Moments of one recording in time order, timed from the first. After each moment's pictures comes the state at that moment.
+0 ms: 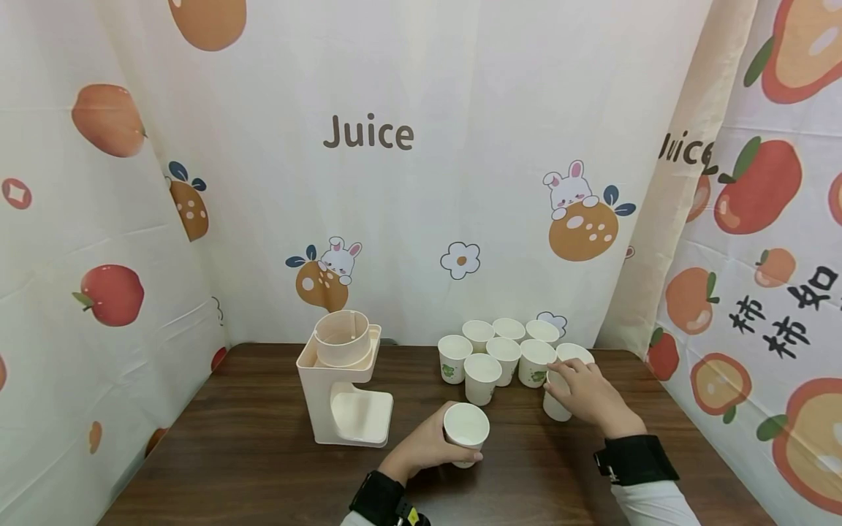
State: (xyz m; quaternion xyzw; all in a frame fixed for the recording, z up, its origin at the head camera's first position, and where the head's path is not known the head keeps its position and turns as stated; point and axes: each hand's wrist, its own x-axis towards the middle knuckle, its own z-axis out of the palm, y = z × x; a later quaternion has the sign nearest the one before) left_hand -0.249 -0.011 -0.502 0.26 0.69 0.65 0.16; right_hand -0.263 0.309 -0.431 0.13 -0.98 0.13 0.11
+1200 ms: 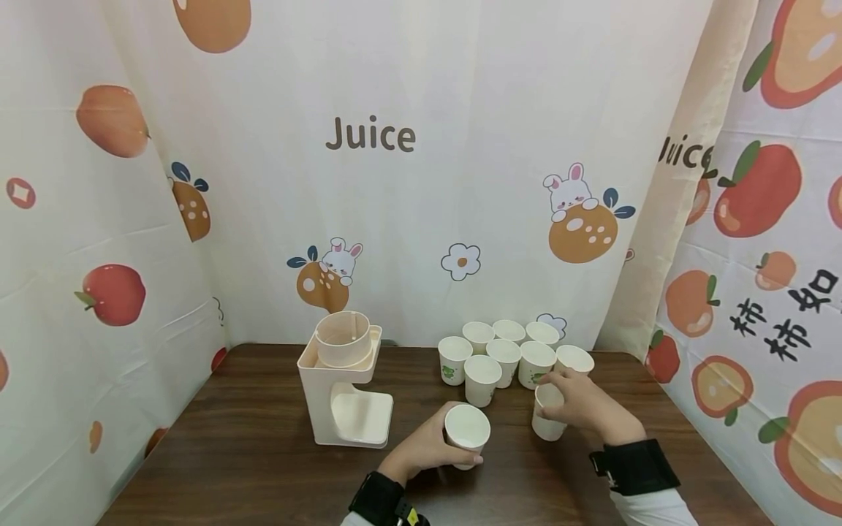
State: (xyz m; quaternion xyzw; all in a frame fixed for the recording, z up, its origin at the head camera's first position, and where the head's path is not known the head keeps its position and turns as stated) left_hand -0.249 -0.013 -0.502 0.28 0.69 0.65 0.16; right_hand -0.253 0.294 -0.414 0.19 -0.96 0.18 0.03
